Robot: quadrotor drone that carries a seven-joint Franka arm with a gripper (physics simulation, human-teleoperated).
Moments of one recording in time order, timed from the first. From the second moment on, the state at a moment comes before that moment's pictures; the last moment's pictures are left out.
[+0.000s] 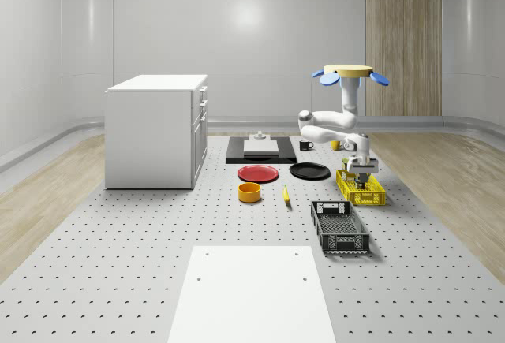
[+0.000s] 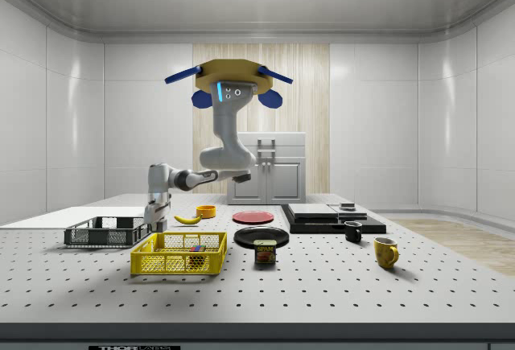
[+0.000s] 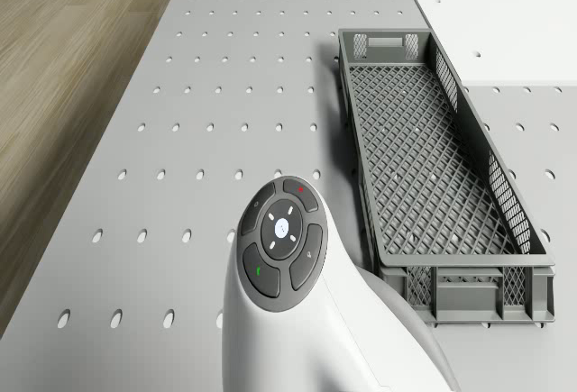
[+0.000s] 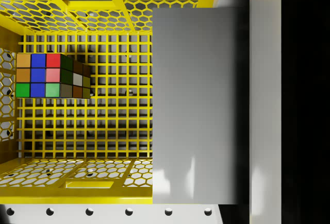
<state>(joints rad) -1.20 -1.51 1.18 -2.82 -1.96 1.64 1.70</state>
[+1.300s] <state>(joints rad) -1.20 -1.48 1.14 -2.81 -2.01 1.62 1.69</state>
